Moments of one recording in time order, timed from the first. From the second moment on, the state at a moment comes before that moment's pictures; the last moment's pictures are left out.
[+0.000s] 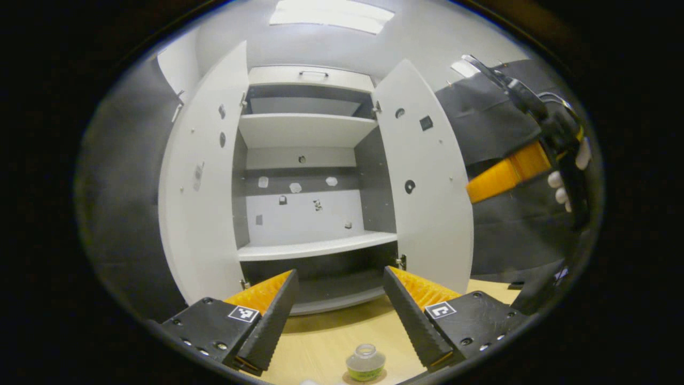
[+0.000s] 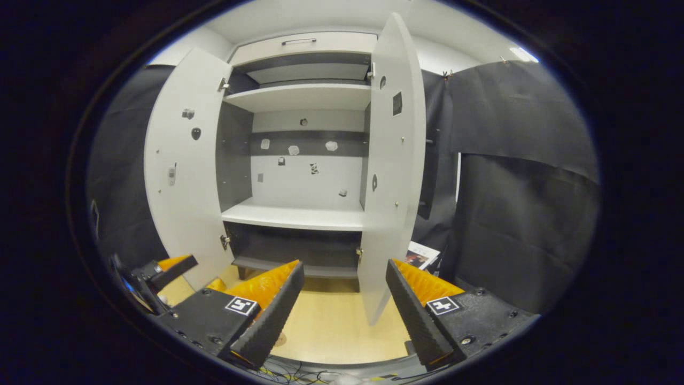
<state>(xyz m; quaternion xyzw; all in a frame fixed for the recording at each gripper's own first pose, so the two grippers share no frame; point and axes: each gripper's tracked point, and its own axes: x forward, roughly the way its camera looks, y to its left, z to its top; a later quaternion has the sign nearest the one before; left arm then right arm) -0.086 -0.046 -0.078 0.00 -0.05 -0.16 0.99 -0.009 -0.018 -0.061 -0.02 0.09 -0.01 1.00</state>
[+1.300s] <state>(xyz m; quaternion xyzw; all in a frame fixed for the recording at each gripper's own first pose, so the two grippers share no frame) -0.105 0.020 -0.004 -0.01 0.03 0.09 1.00 0.089 -0.225 0.001 0.03 0.02 -0.02 1.00</state>
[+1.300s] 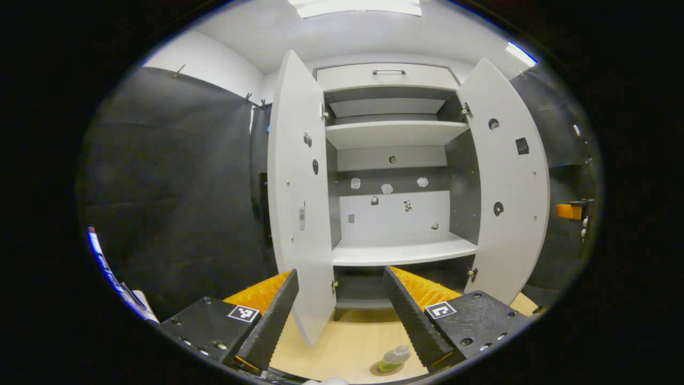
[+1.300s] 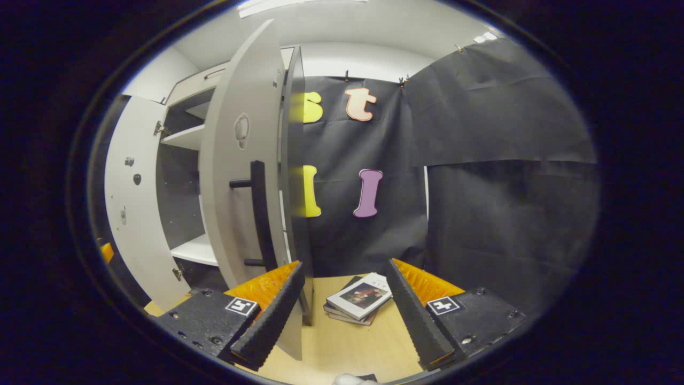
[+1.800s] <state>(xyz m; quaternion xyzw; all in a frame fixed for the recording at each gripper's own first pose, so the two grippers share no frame) -0.118 -0.012 0.004 0.01 0.03 0.12 0.99 0.146 -0.191 0.029 0.04 0.02 0.11 0.99</state>
